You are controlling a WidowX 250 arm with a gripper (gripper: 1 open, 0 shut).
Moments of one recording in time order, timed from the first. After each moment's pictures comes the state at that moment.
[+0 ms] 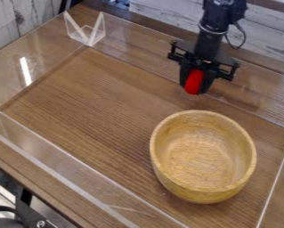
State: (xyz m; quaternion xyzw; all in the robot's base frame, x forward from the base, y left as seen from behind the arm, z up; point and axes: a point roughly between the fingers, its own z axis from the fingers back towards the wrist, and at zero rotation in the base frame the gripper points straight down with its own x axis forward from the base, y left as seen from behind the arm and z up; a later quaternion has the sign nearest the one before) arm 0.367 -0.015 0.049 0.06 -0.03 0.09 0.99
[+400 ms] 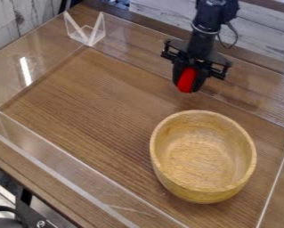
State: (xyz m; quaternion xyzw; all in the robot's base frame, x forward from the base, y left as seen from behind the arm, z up) arm 0.366 0.011 0.047 0.07 -0.03 0.09 0.99
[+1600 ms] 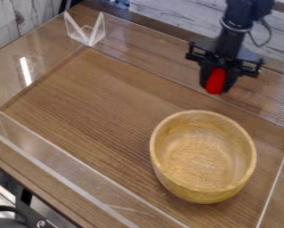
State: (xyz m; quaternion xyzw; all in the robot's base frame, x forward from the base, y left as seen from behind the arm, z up) arm 0.359 -0.069 0.061 0.04 -0.05 0.11 0.99
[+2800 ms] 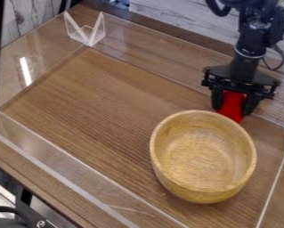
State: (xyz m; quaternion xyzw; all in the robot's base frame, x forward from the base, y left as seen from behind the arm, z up) arm 0.366 -0.073 0.033 0.00 -0.04 0.16 0.99
